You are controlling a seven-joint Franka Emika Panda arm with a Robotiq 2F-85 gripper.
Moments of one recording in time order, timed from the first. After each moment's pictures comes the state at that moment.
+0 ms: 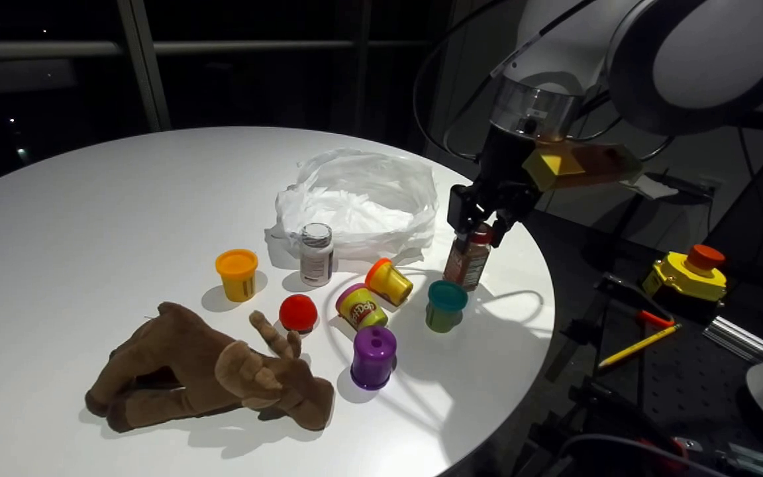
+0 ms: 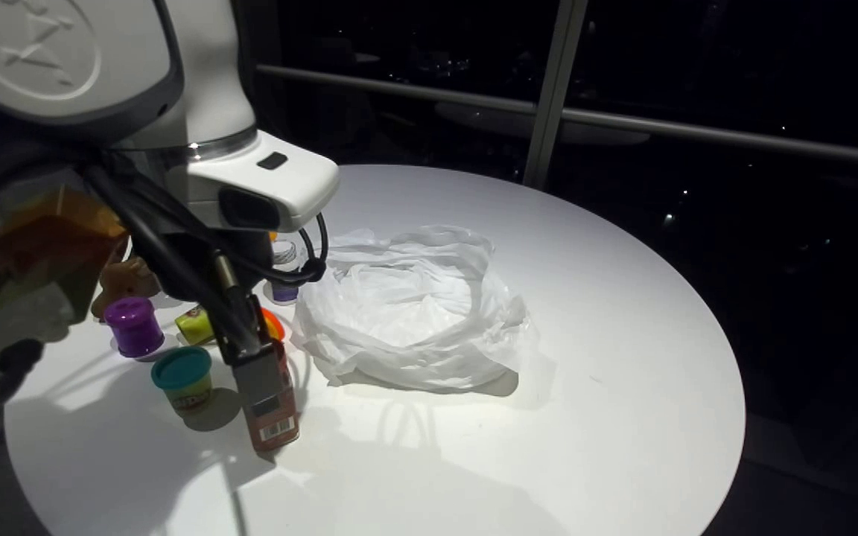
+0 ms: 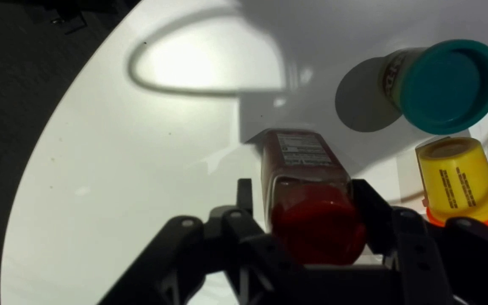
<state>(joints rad) 0.03 0.07 0.01 -2.76 -0.22 2.90 0.72</state>
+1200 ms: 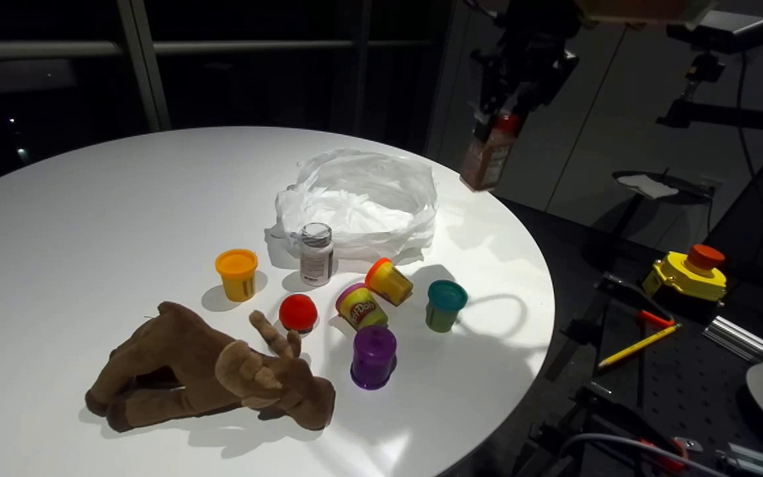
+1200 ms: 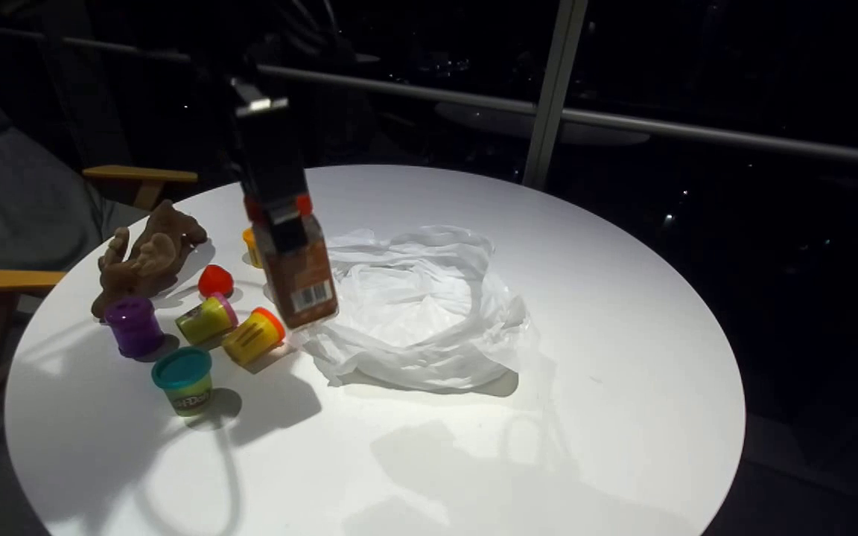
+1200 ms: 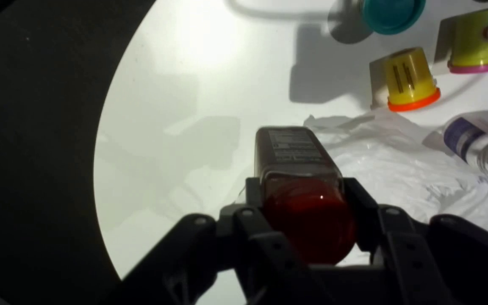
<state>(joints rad) 0.01 -0.32 0.05 -2.67 -0.25 2.47 0.70</state>
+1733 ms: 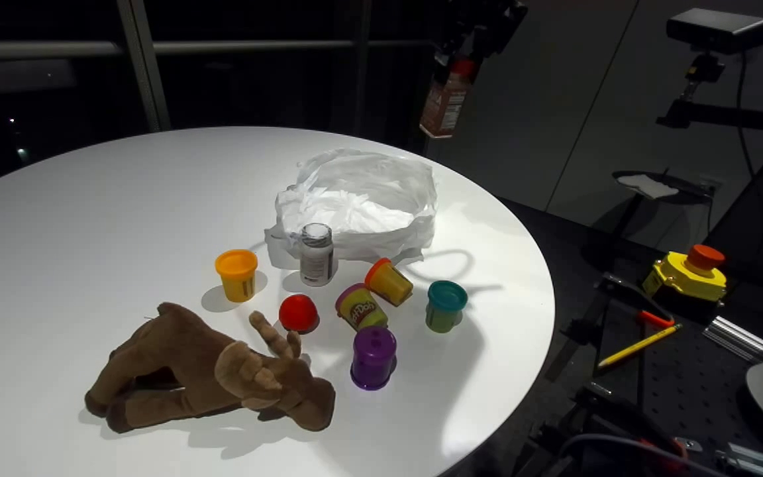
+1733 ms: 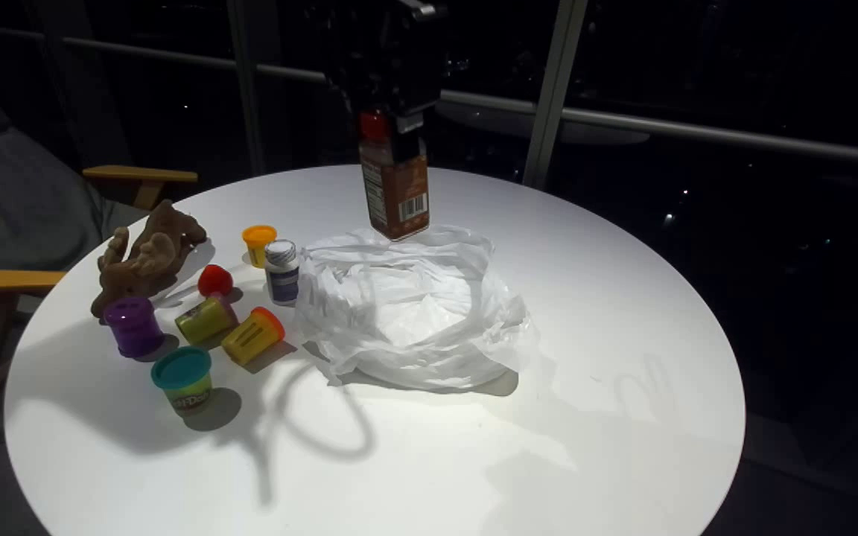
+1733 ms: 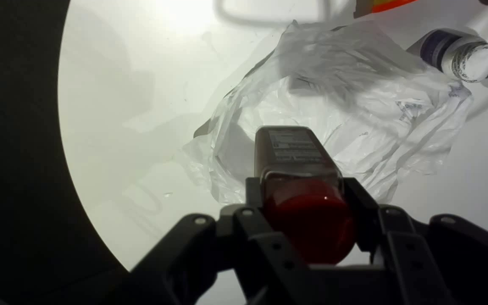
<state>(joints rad) -0.05 -0.16 0.01 -2.42 -0.15 2.46 0.45</state>
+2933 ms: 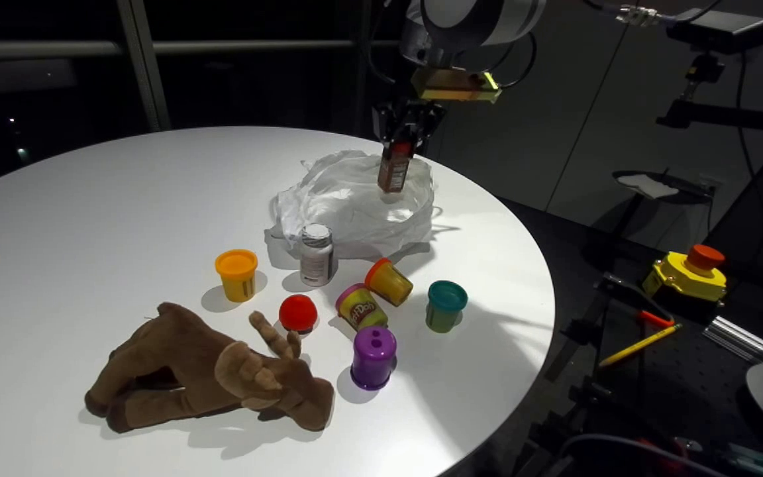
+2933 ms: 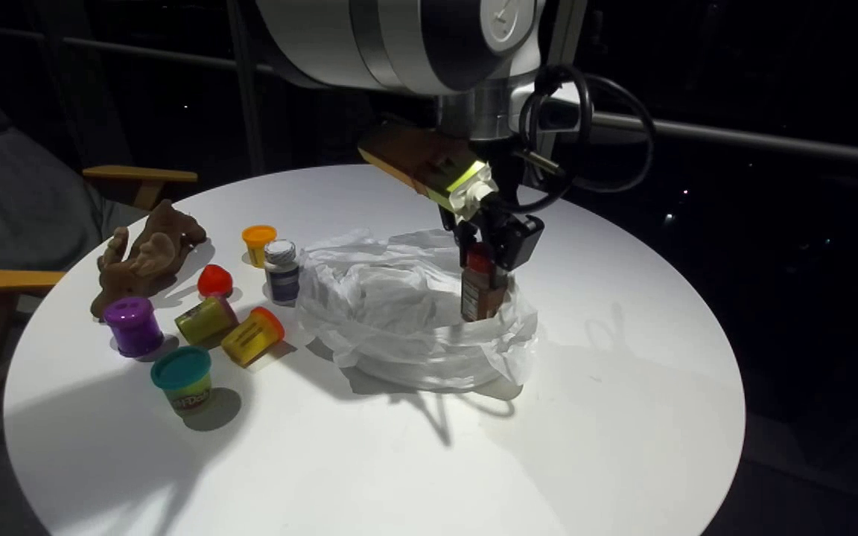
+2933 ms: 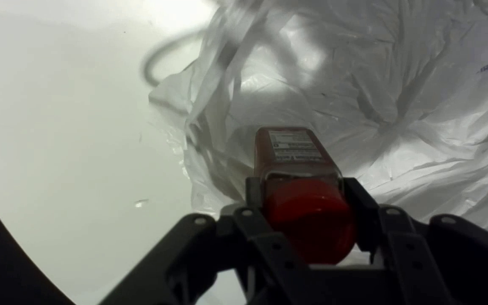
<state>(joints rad) -0.04 0.44 -0.10 -2.08 -0.07 2.71 0.37</state>
